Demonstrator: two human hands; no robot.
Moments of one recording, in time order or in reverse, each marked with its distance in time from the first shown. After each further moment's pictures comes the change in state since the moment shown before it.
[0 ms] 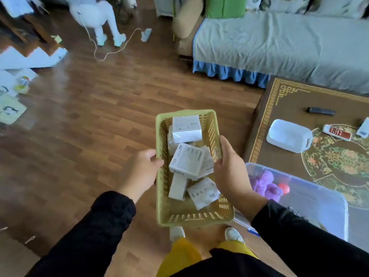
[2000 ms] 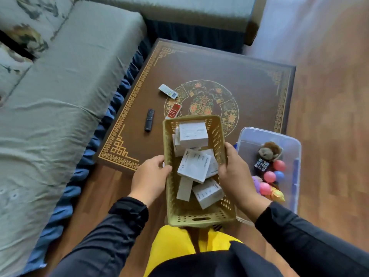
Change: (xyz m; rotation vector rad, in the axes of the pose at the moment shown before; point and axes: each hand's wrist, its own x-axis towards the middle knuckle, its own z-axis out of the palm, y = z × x) left_hand 0.301 0.454 0.299 0.855 -0.961 1.201; right_hand 0.218 0.132 -0.144 0.407 1.266 1.075
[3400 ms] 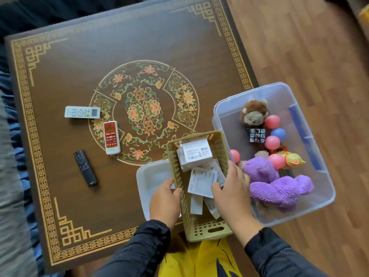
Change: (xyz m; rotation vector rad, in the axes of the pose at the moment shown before) left_hand 0.238 -0.023 0.165 0.094 -0.568 0.024; right_hand 0.116 0.120 0.129 -0.090 0.310 0.756
